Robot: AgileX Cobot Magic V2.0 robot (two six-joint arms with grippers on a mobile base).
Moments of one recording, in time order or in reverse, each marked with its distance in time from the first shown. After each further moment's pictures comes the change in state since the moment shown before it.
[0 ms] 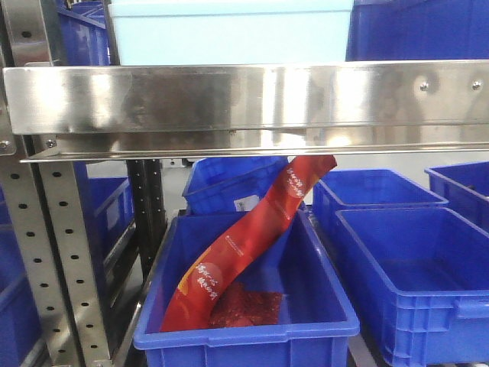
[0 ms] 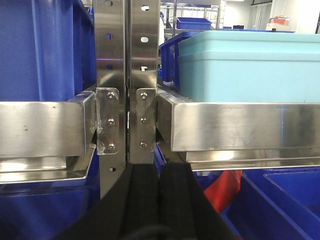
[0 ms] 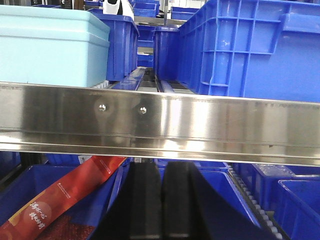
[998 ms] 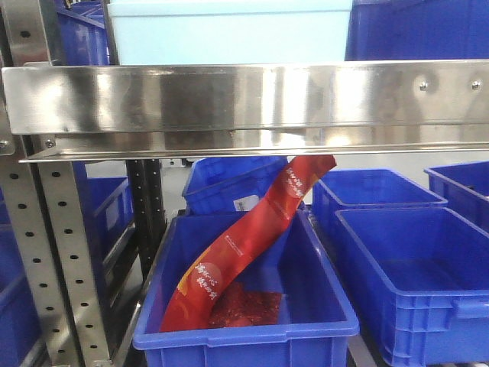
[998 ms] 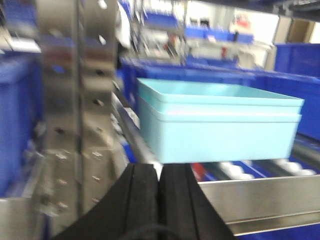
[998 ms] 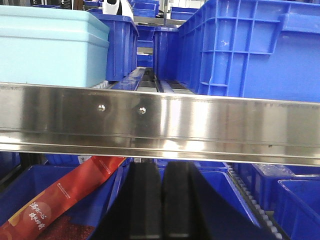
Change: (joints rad) left arm -0.111 0.377 -0.443 0.137 0.083 -0.184; right arm 0.000 0.000 -0.002 0.001 0.000 0.000
